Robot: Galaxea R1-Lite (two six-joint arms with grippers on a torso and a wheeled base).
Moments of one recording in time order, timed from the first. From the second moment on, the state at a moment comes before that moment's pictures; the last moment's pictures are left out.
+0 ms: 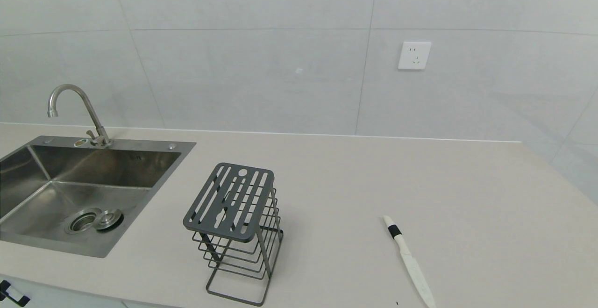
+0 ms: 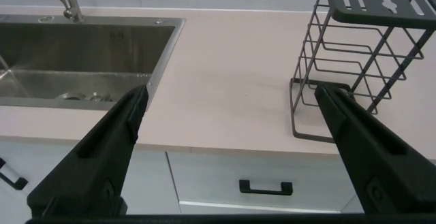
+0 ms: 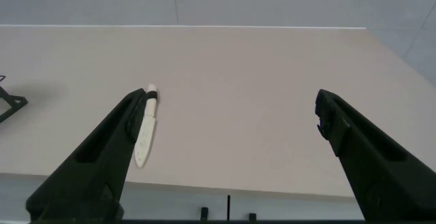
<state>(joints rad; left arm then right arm) 0.00 0.00 0.00 0.00 -0.03 0.00 0.00 0.00 0.00 0.00 0.02 0.01</state>
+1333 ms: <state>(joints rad) 0.00 0.00 0.00 0.00 -0.04 0.02 0.00 0.00 0.00 0.00 0.02 0.00</state>
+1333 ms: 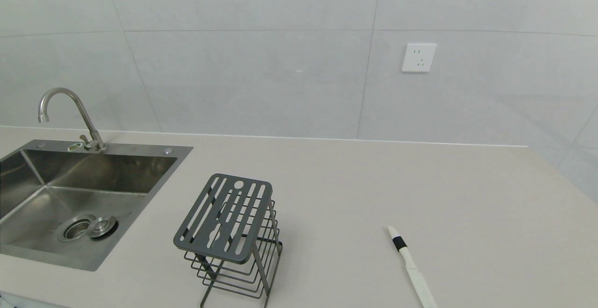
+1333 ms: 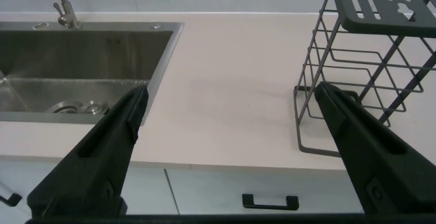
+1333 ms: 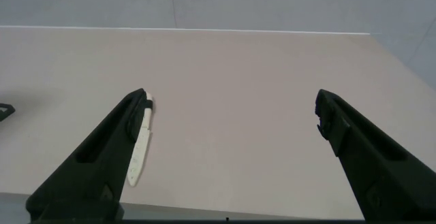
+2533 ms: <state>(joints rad) 0.00 0.00 0.00 0.00 -0.04 0.02 0.01 0.34 -0.24 -0.08 0.34 -0.04</state>
